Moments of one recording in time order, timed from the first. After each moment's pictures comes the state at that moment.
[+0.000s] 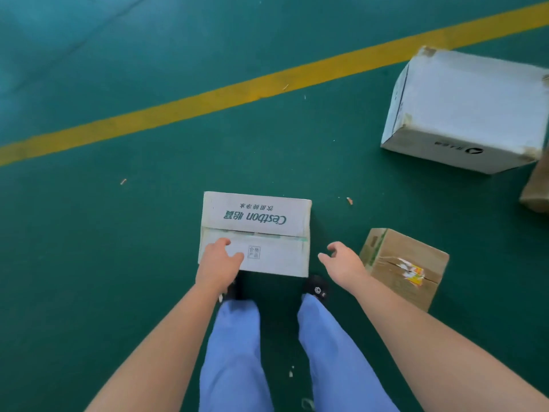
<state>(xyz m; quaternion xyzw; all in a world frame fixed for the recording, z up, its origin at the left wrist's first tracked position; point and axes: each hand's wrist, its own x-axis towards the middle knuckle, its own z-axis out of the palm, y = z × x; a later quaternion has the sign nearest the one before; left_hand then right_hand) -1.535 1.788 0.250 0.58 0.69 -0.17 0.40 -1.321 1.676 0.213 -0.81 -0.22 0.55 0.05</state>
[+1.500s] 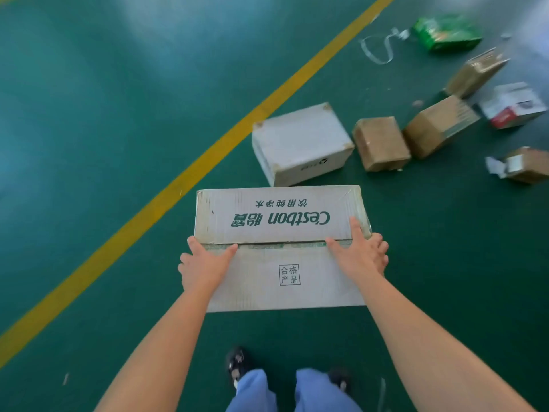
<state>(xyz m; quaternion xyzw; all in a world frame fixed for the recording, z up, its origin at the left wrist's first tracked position) -1.439 1.885 0.361 0.76 0.53 -0.14 0.36 -1.315 1.640 0.379 -0.97 0.06 0.22 0.08</state>
